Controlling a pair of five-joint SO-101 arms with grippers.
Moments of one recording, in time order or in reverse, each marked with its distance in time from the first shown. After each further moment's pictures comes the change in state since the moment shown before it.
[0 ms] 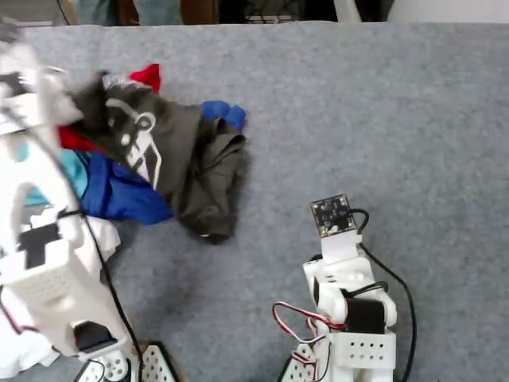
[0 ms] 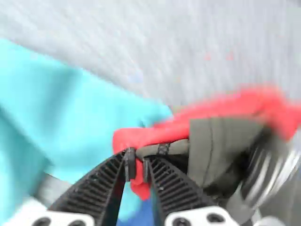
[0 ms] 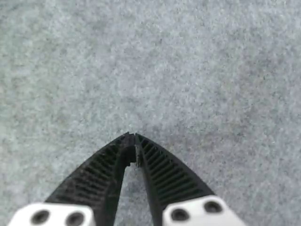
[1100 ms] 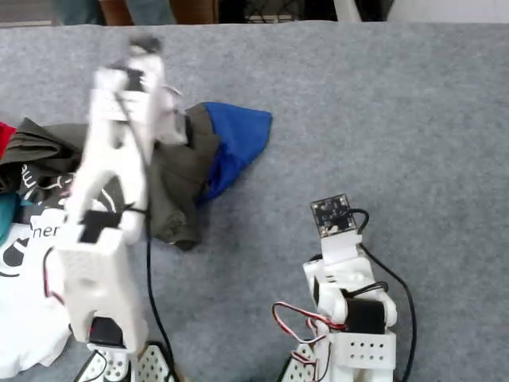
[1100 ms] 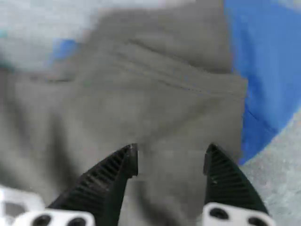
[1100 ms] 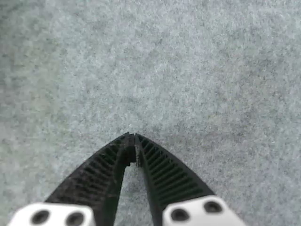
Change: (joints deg) left arm 30.6 10.8 9.4 3.4 -2.7; right arm 0.0 0.0 0.0 0.0 0.0
